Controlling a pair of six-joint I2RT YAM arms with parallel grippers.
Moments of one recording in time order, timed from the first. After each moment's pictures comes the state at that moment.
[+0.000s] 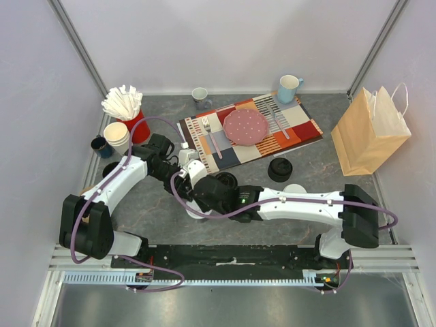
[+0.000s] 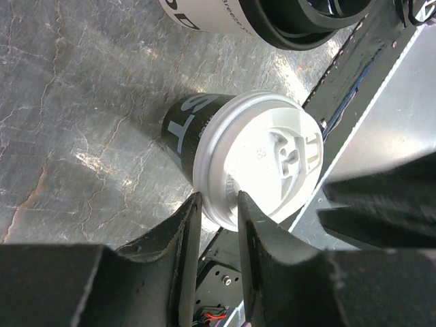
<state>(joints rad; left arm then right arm) -0.31 1.38 0.95 -0.93 0.71 0.30 1.29 1.59 1.19 -0.24 0.39 0.31</state>
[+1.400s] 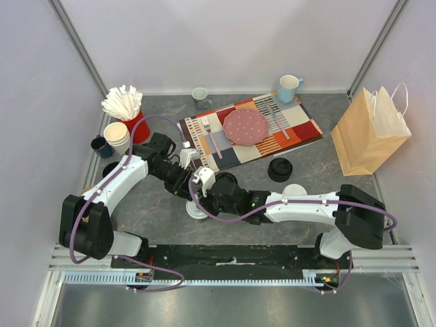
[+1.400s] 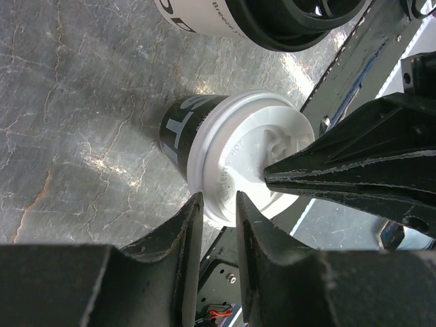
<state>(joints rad) -0.32 1.38 0.98 -0.95 0.70 0.32 1.21 1.54 0.89 0.12 0.08 0.29</state>
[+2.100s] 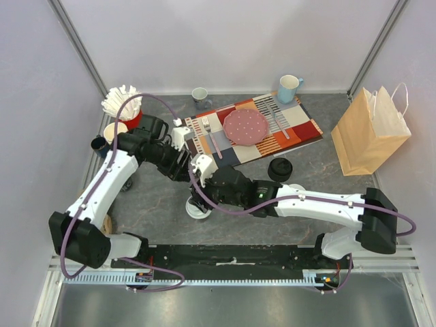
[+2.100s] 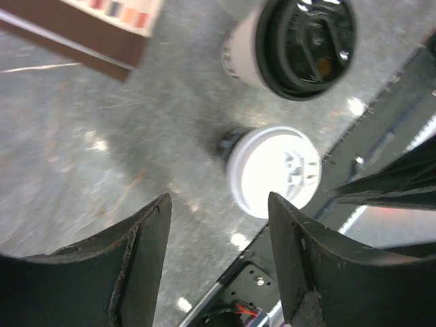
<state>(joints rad) -0.32 1.32 1.19 -1.01 0.56 0.28 1.21 1.47 1.09 -0.09 0.07 0.23</state>
